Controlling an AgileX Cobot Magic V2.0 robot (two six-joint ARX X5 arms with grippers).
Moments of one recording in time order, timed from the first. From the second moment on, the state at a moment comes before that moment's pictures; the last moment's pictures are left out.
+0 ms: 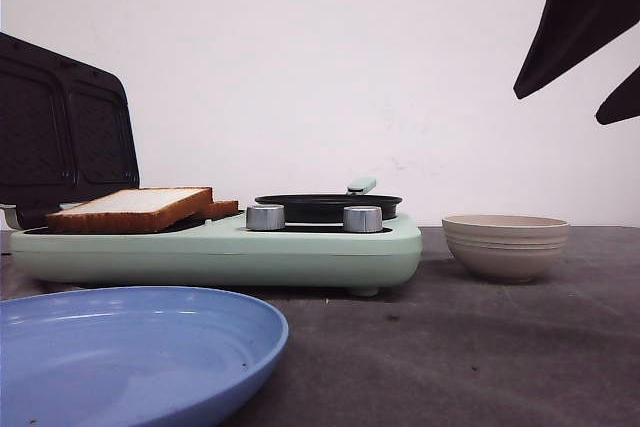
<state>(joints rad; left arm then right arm) 0.43 1.46 1.32 -0.47 0.72 -0.64 0.63 0.71 0.53 -0.35 0.10 0.37</state>
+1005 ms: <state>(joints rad) 0.41 1.59 1.32 -0.35 0.79 -0.67 0.63 0.71 0.53 -0.35 0.10 0.37</state>
